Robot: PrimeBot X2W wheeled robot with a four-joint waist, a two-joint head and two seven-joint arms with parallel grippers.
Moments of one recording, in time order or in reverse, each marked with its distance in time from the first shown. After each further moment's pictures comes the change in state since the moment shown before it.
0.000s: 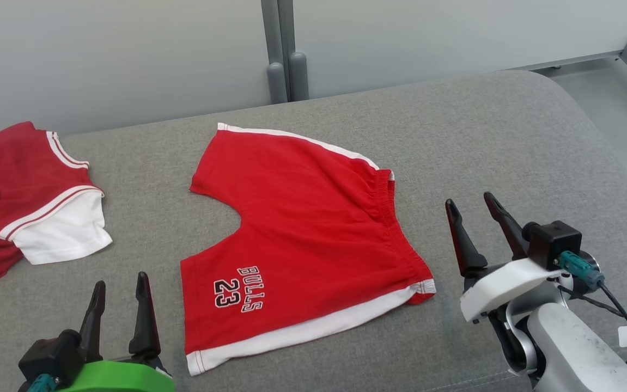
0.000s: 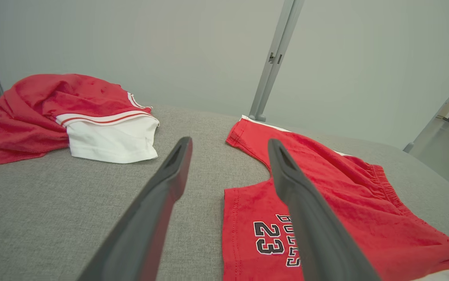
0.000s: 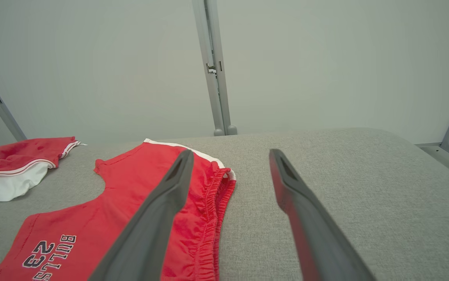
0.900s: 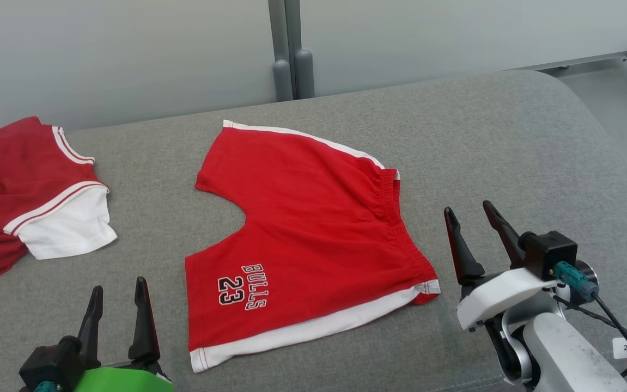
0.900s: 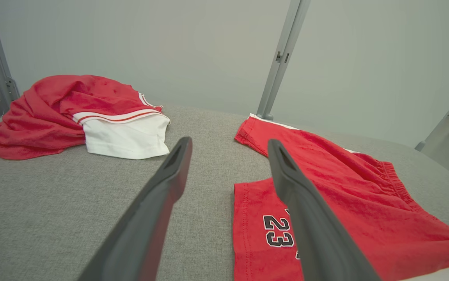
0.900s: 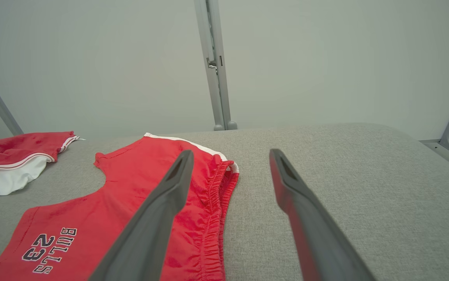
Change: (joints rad) left arm 0.034 -0.019 0.025 -0.023 0.046 0.000 0.000; right arm 0.040 0.042 -0.039 -0.005 -0.066 0.000 0.000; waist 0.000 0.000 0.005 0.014
